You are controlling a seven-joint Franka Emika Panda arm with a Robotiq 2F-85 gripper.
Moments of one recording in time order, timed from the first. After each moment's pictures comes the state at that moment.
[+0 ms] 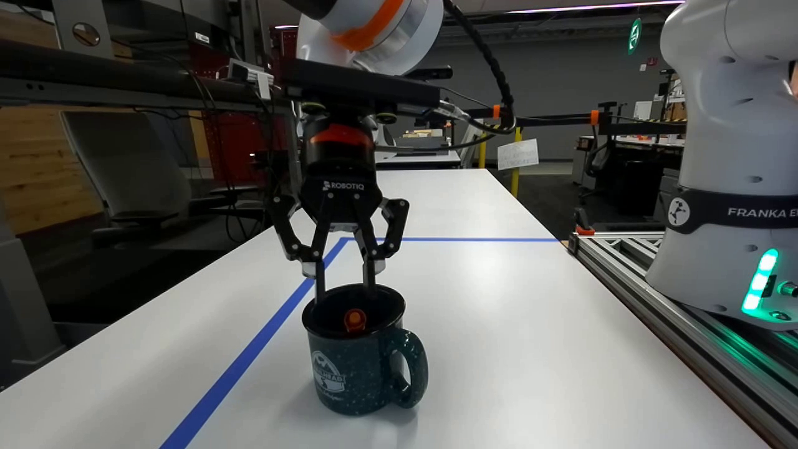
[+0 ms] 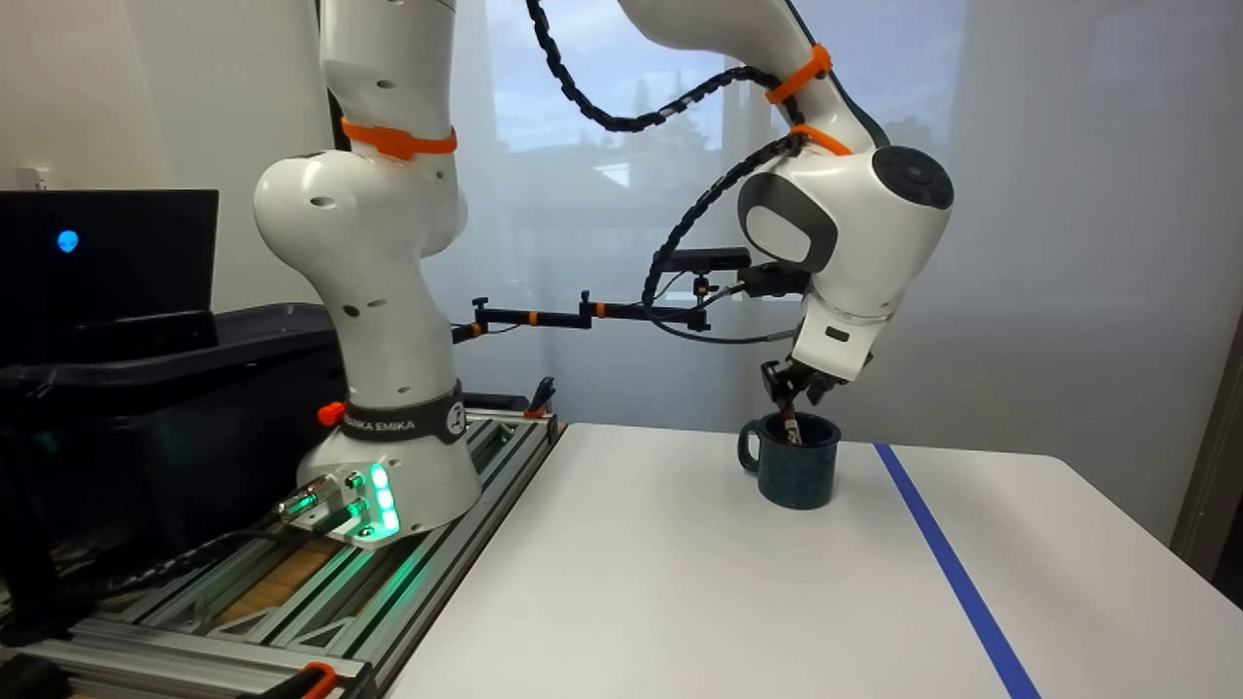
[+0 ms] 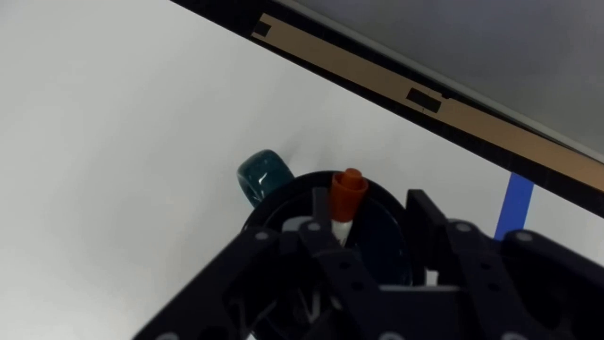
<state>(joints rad) 0.08 0.19 0.07 -2.39 0.86 2.32 0.53</state>
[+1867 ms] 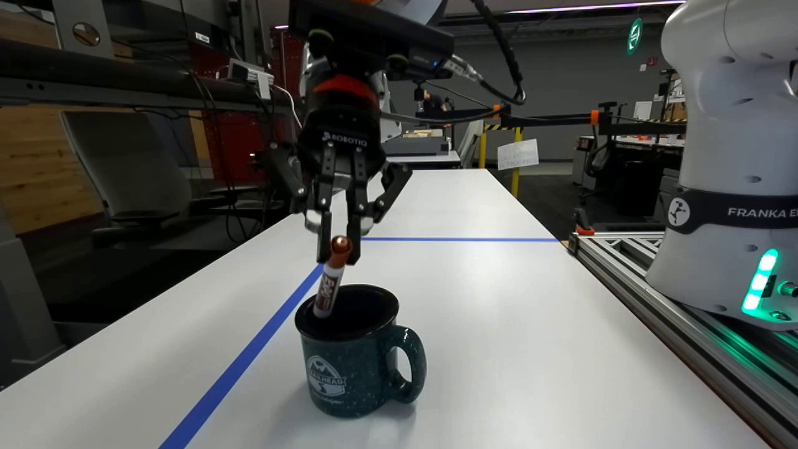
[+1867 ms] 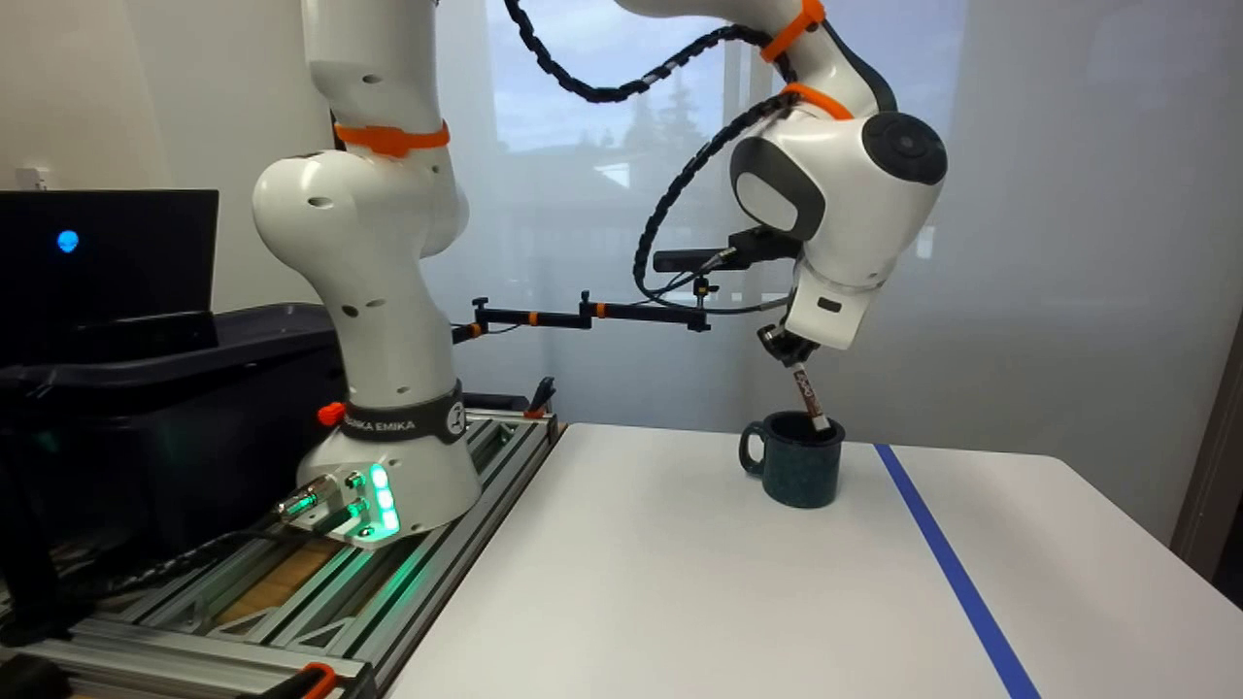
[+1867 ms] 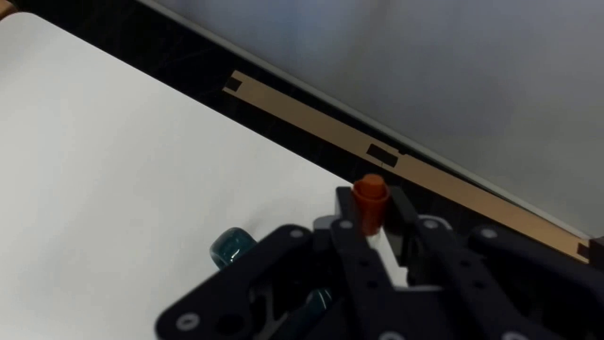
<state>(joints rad) 0.06 0.08 0.06 -2.42 0.98 2.19 0.44</state>
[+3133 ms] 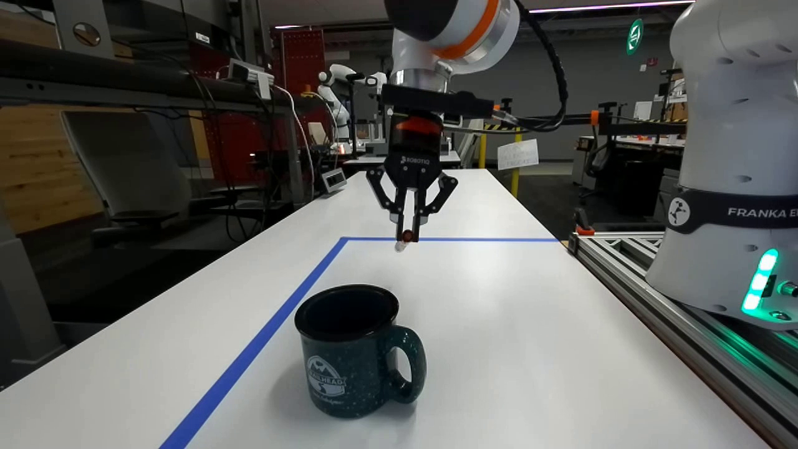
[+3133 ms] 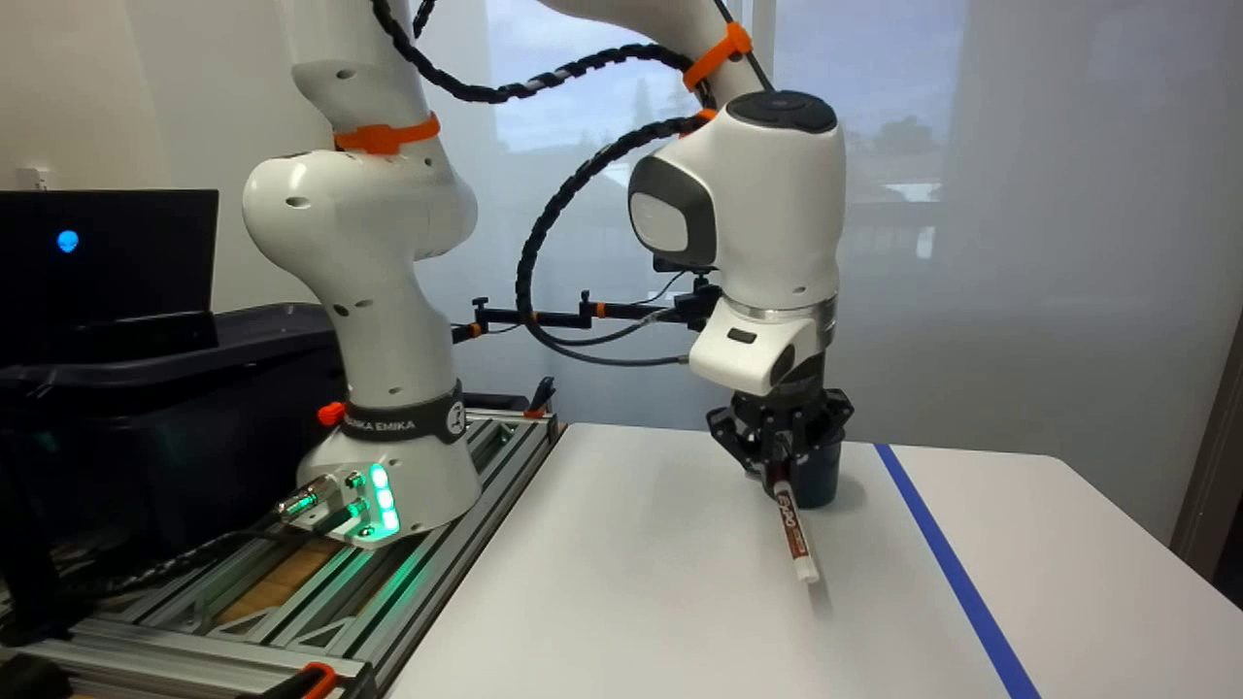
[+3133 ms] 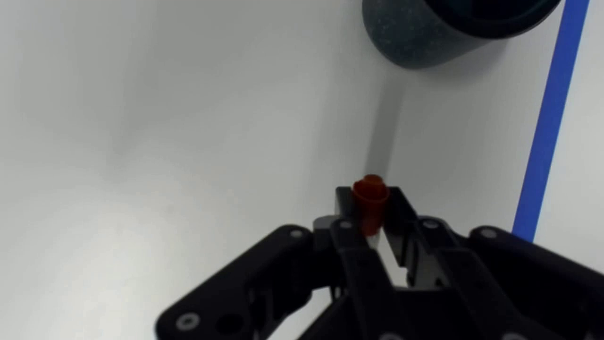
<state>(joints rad) -0.07 -0.04 -0.03 -2.70 0.69 2.63 0.59</state>
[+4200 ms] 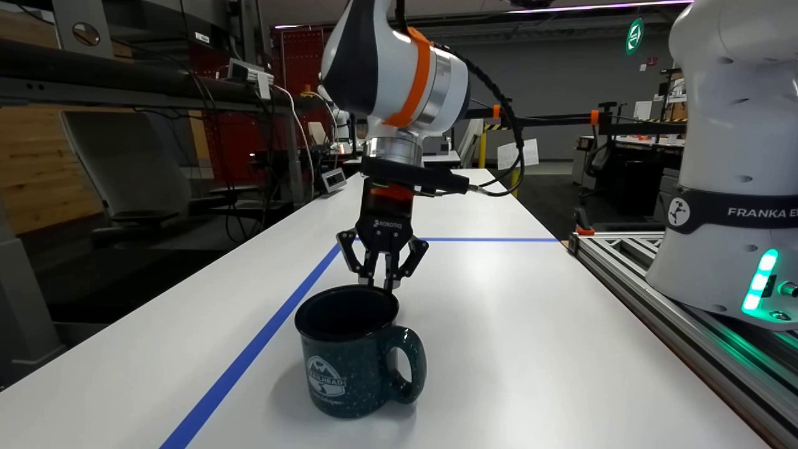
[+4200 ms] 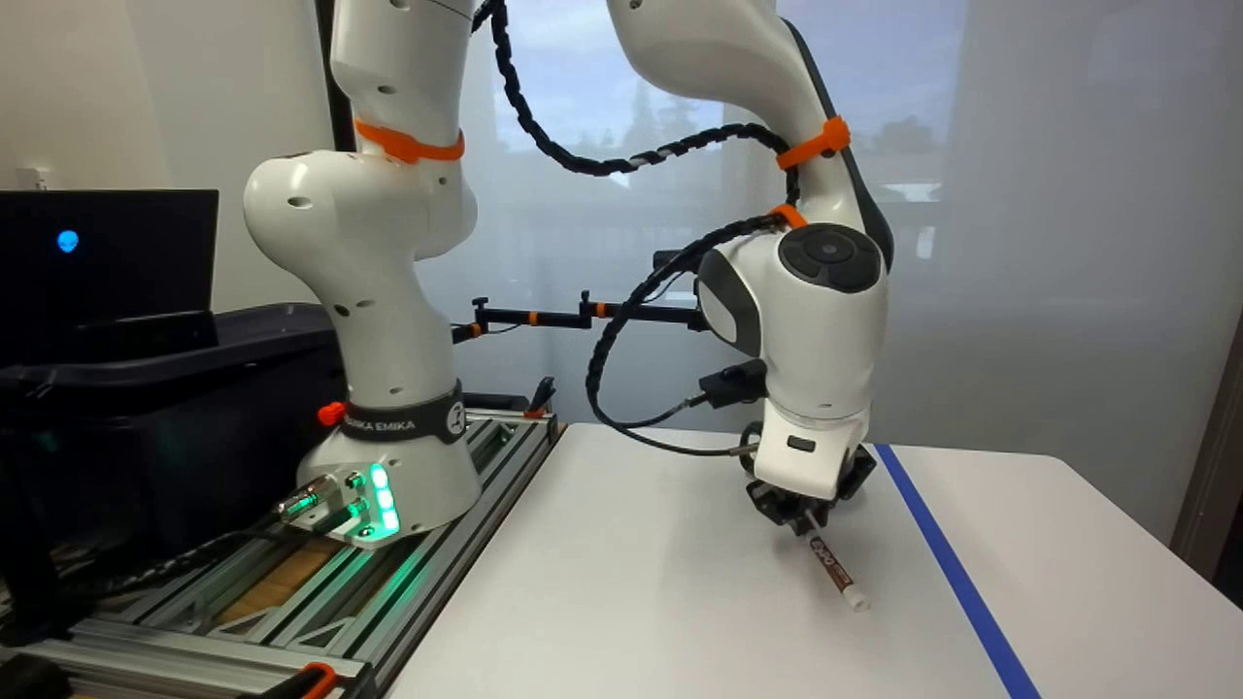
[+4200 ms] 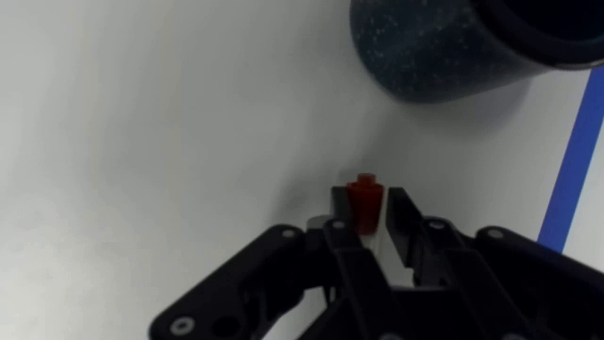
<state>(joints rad) -0.06 0.30 0.05 -2.50 1.05 2.67 0.11</state>
